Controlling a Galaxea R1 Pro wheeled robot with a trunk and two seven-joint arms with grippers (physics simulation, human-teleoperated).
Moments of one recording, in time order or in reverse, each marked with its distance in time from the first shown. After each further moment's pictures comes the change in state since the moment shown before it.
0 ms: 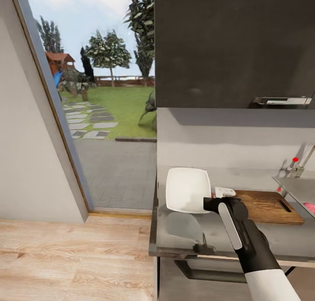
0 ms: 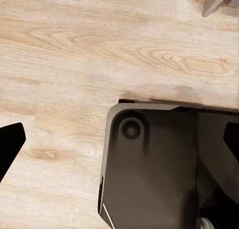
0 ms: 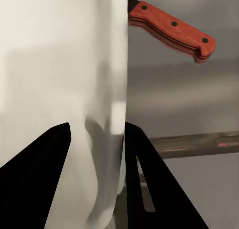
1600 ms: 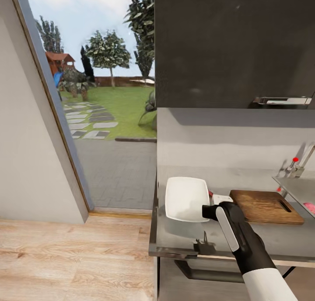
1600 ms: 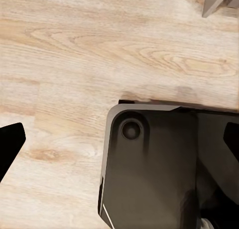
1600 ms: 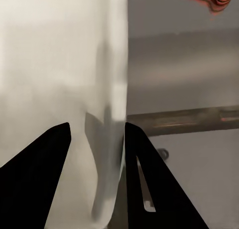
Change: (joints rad) left arm 0.000 0.000 0.000 -0.002 0.000 0.000 0.000; right arm 0.000 0.005 -0.002 0.109 -0.013 0.001 -0.002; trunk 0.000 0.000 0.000
